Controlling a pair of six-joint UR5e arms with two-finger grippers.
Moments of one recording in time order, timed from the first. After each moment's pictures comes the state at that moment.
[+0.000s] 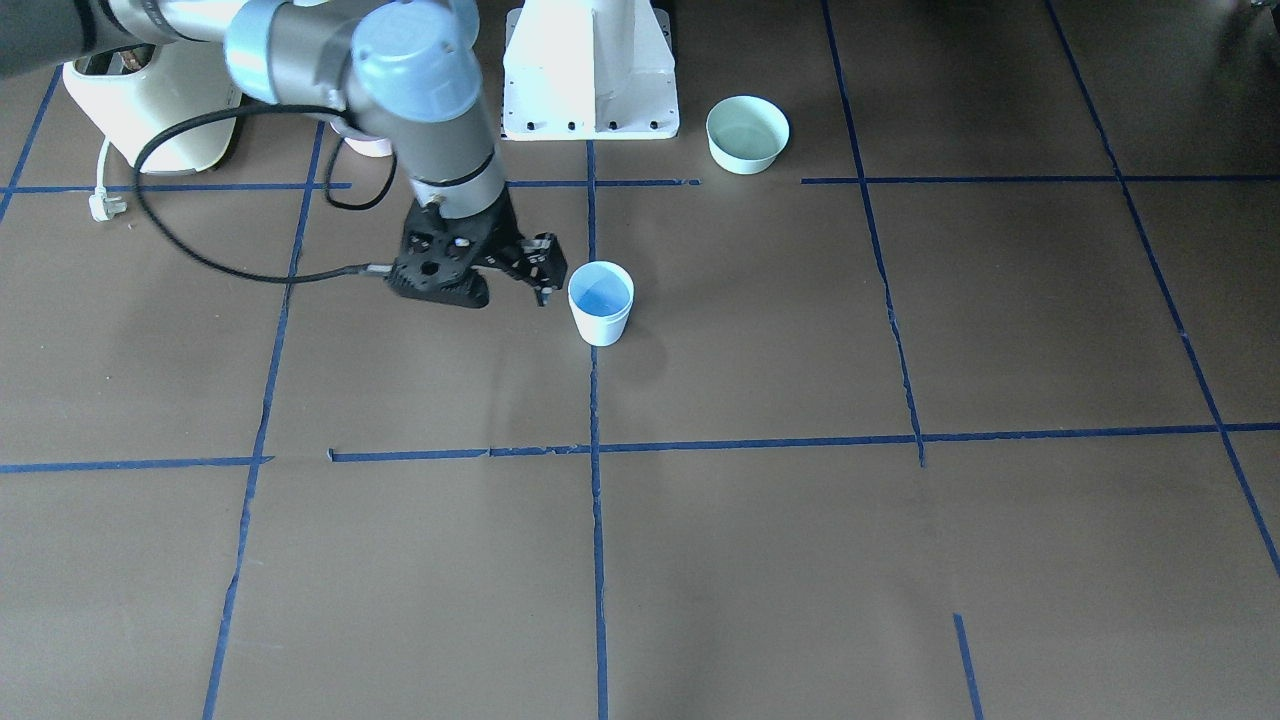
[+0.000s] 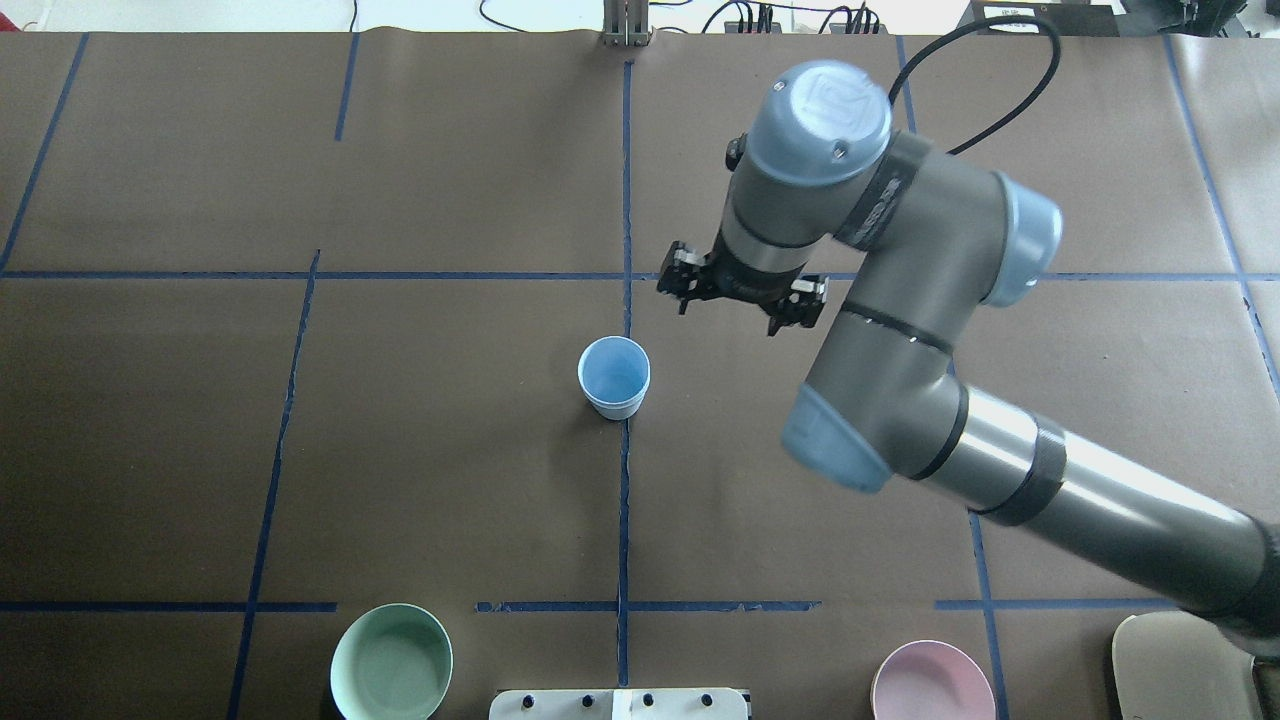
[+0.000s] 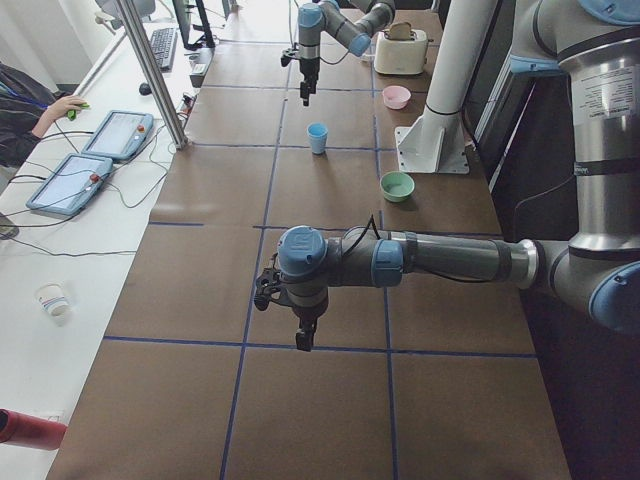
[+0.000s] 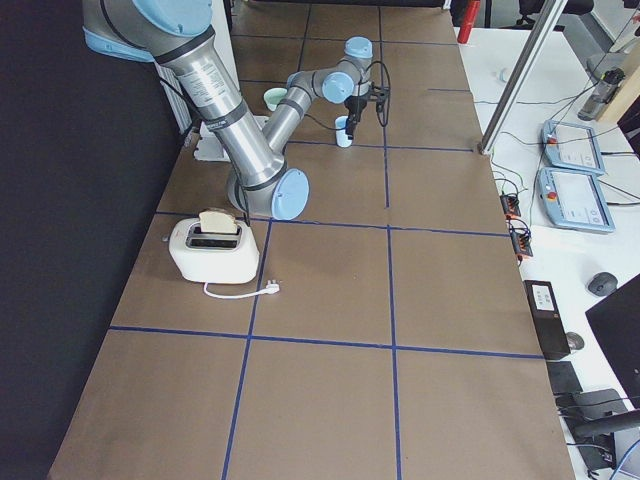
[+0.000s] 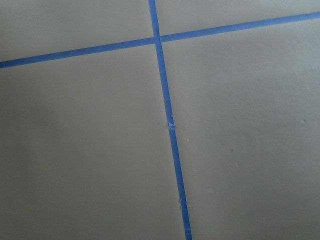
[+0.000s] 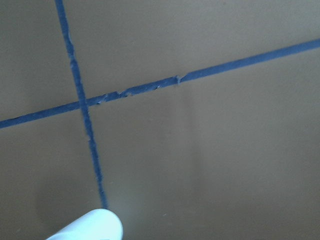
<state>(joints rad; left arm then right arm) -1.56 -1.39 -1.81 -1.49 -2.36 0.16 0.72 -0.91 1.73 -1.68 2.07 1.25</state>
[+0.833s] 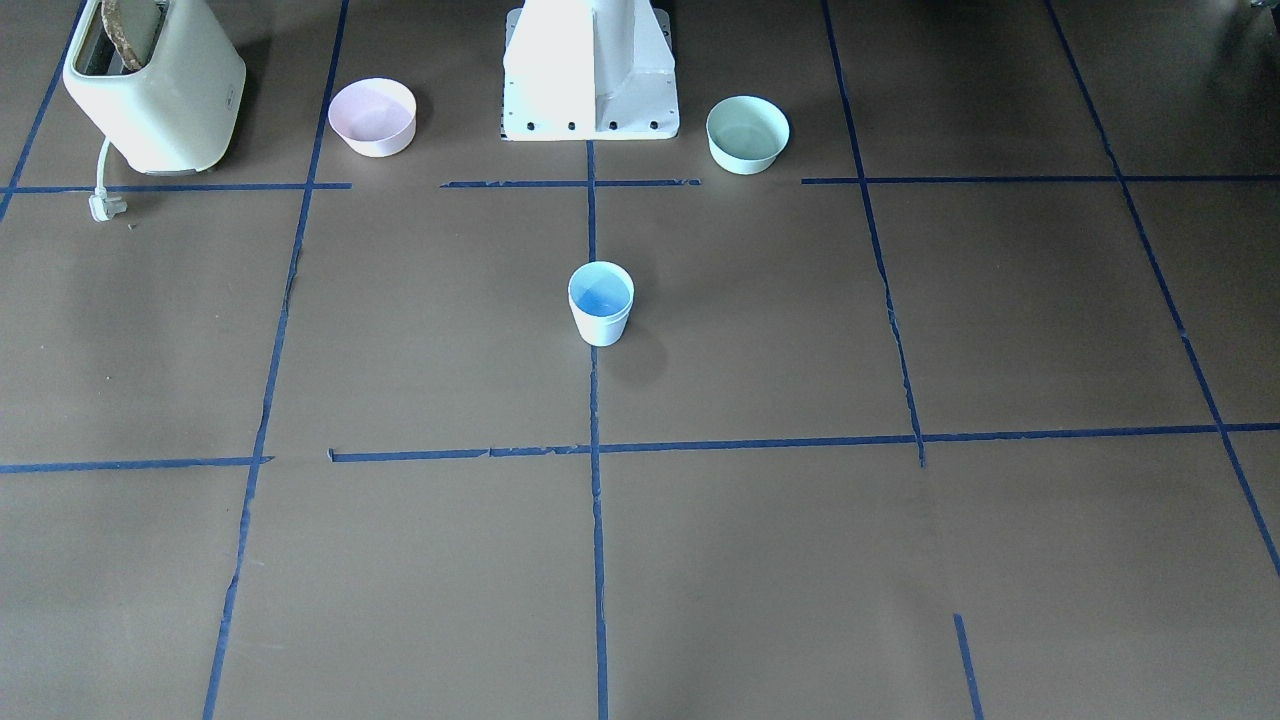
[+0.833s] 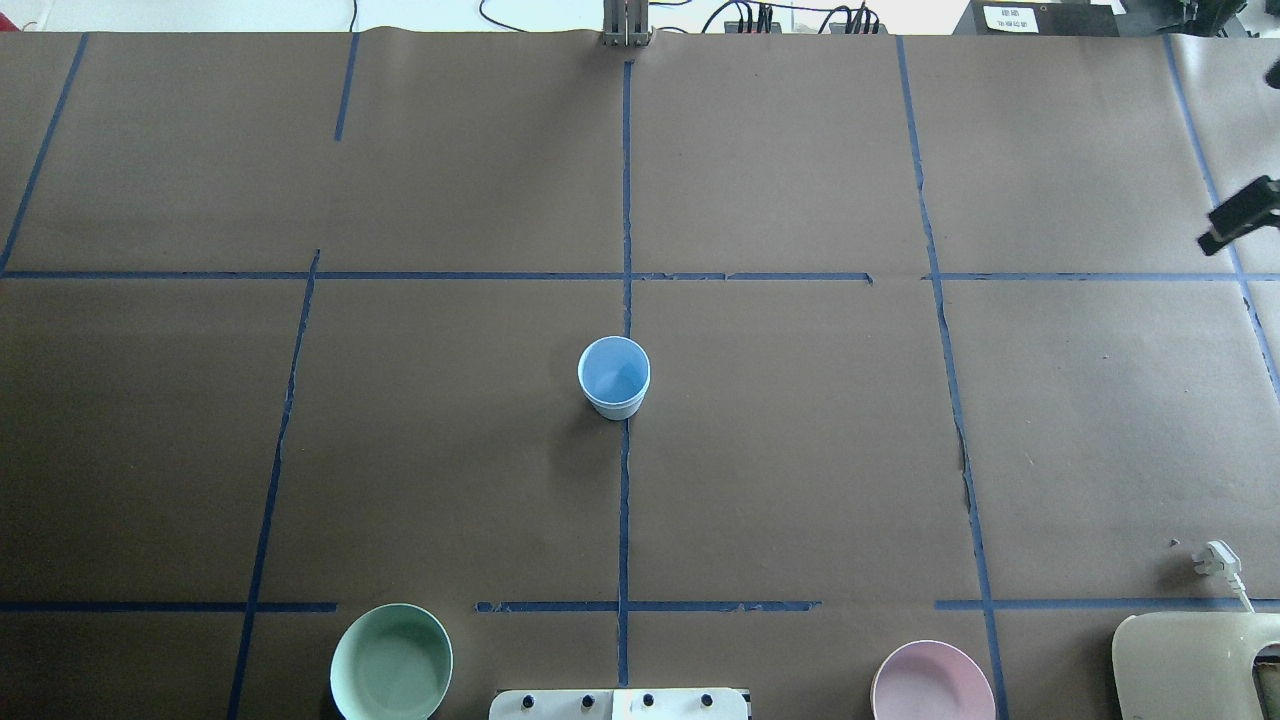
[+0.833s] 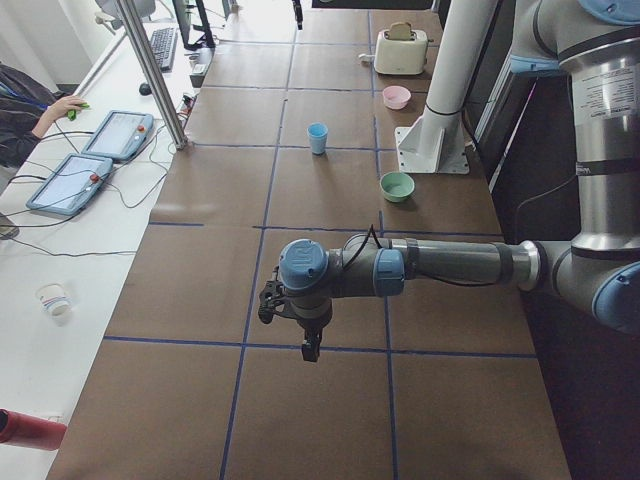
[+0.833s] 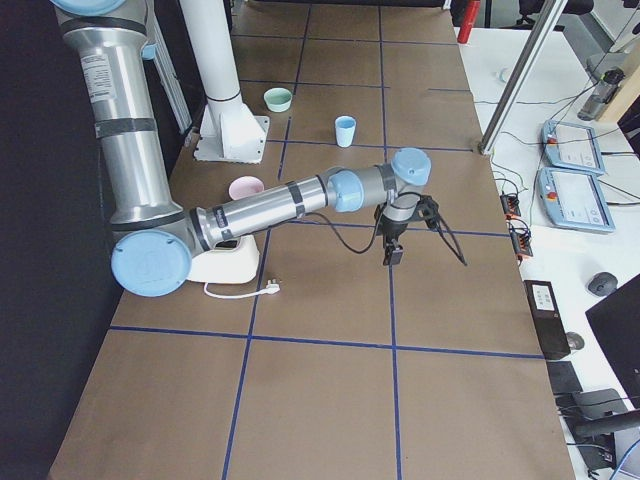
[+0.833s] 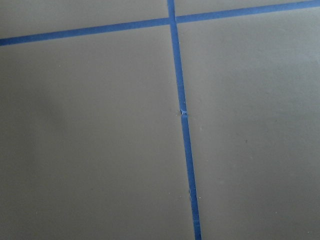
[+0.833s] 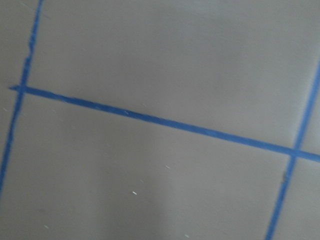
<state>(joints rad) -1.56 -1.38 -1.78 -1.48 -2.35 0.16 1.36 -1.48 1.74 -1.67 2.34 0.02</state>
